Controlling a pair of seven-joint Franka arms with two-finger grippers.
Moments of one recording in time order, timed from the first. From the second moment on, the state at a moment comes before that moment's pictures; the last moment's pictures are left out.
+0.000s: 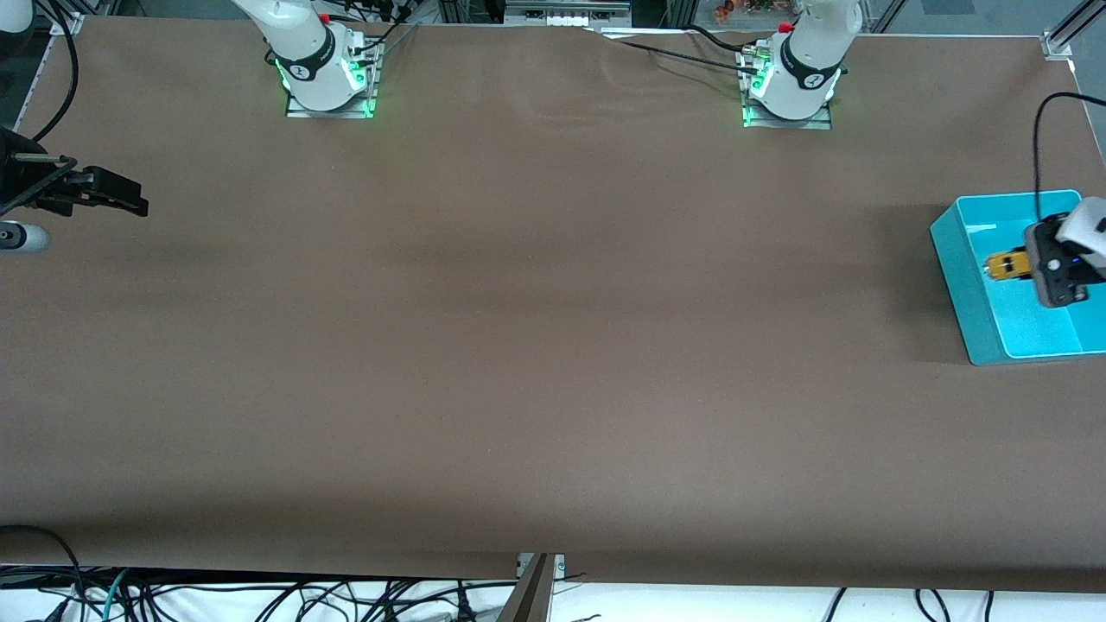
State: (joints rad) left arm 0.50 0.32 -0.02 -1.84 0.27 1.92 1.71; right arm -0.07 0.11 0.05 -1.49 -0.03 1.43 -0.05
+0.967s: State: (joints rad) left arm 0.70 0.49 -0.02 -2.03 0.28 2.35 1.88; right arm -0.07 0.11 0.05 -1.49 -0.03 1.43 -0.05
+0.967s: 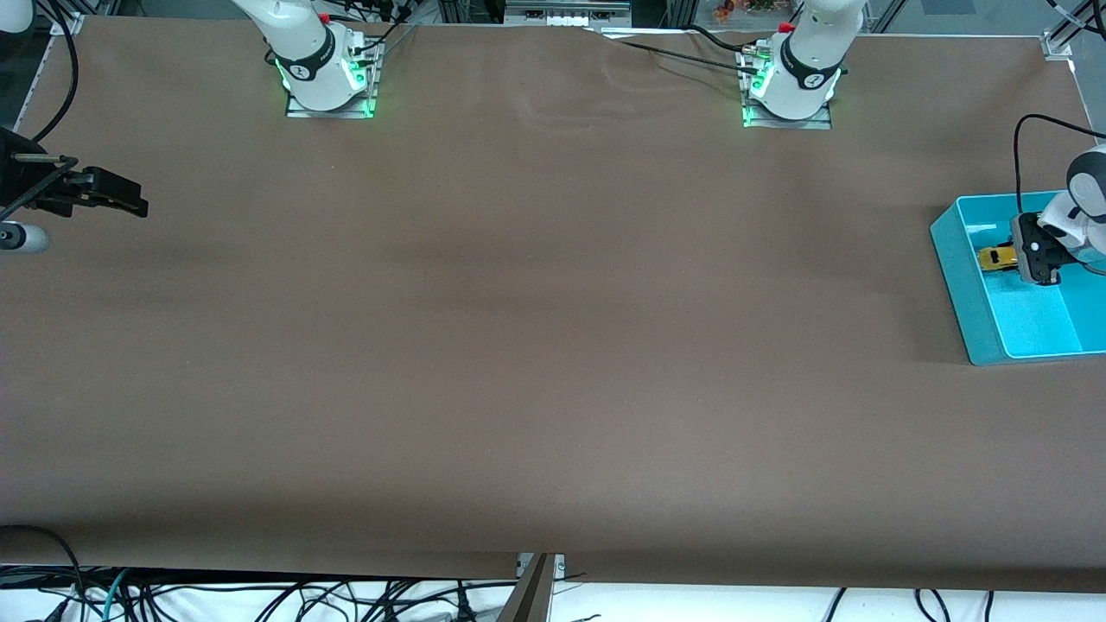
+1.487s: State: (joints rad) left arm 0.70 0.37 -0.14 -1.78 0.22 1.94 1.83; right arm -0.07 0.11 0.05 -1.49 -0.03 1.44 -0.05
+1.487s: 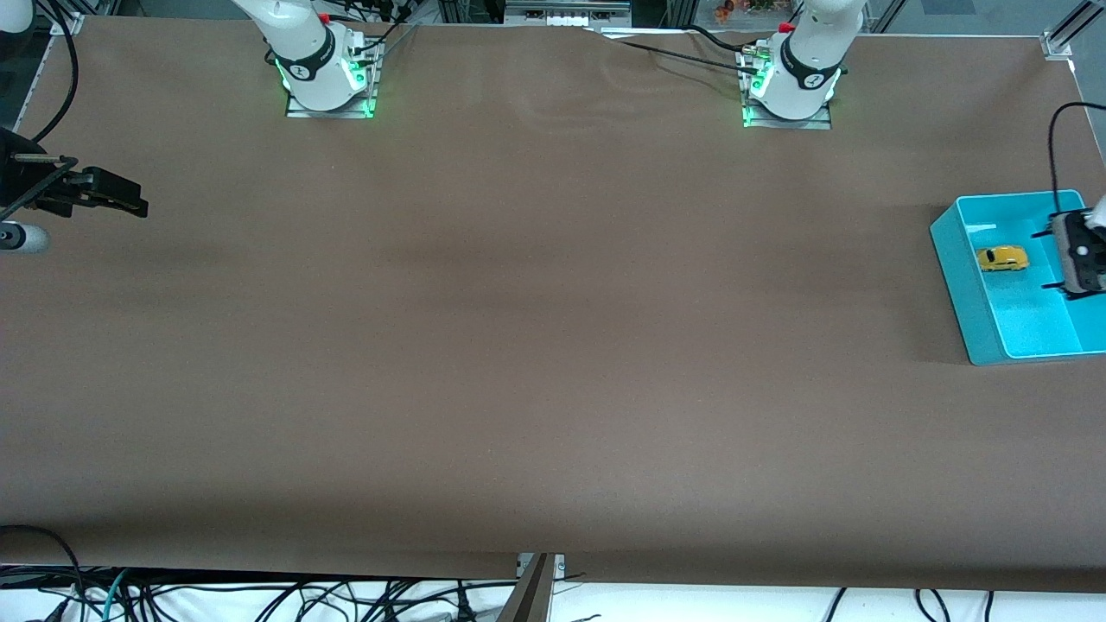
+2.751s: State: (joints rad) left arm 0.25 0.02 -0.29 -1.66 0.04 1.61 0.21; right arm -0.07 0.11 0.05 -1.49 -0.03 1.44 -0.05
